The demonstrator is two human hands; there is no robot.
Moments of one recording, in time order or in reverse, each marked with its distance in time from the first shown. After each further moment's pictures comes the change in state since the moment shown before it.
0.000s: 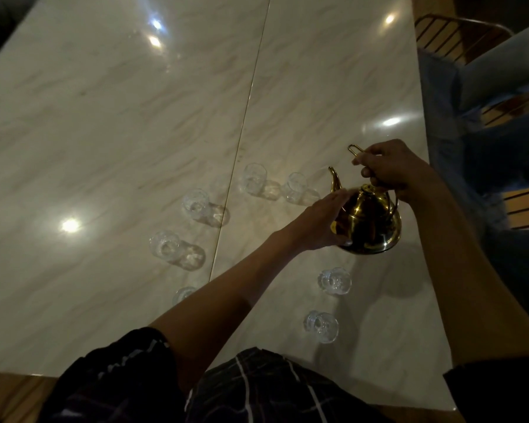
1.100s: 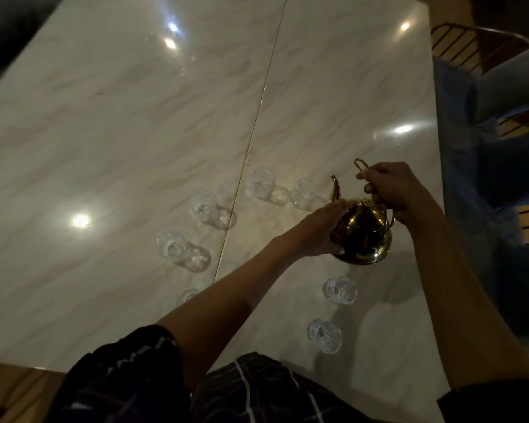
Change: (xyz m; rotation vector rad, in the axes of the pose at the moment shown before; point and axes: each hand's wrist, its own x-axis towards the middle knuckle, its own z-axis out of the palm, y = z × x) left_hand -0.002 -0.022 -0.002 0.105 -0.038 -0.110; right_hand 0.004 0.018 0.020 0.146 0.029 0.023
